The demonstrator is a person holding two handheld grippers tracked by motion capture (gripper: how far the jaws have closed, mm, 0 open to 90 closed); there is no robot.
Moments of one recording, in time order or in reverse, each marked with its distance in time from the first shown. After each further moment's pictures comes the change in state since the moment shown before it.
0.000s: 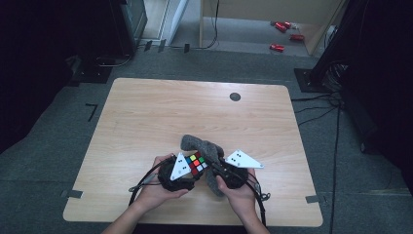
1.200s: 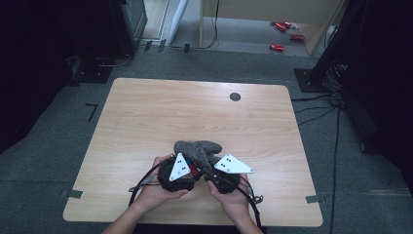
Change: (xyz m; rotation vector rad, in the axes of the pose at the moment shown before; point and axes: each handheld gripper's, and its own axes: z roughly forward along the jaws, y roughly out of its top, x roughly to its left) left arm -0.001 -0.001 -0.001 -0.018 -0.006 -0.002; right arm 0.025 0.002 0.006 -0.005 0.031 -0.069
